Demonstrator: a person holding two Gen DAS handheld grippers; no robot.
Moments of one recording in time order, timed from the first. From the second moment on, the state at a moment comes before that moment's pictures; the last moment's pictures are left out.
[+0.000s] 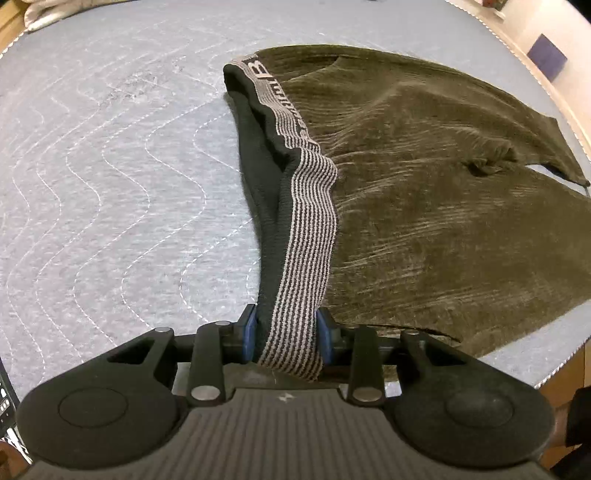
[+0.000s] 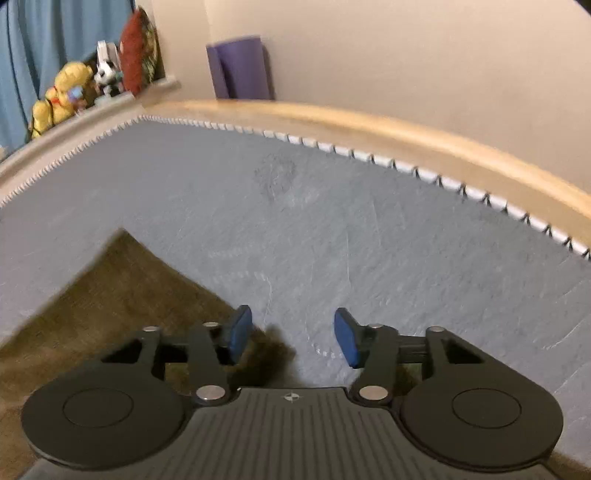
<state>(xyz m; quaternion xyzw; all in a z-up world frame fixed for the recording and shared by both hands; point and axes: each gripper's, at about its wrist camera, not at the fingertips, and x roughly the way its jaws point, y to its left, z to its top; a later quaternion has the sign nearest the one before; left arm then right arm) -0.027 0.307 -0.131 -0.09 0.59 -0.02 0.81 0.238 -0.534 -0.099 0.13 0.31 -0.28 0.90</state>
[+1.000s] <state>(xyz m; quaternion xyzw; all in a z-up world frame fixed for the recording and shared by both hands) -0.018 0.152 -0.025 -0.01 0.30 -0.06 0.95 -0.011 -0.199 0.133 0.05 0.19 0.13 0.97</state>
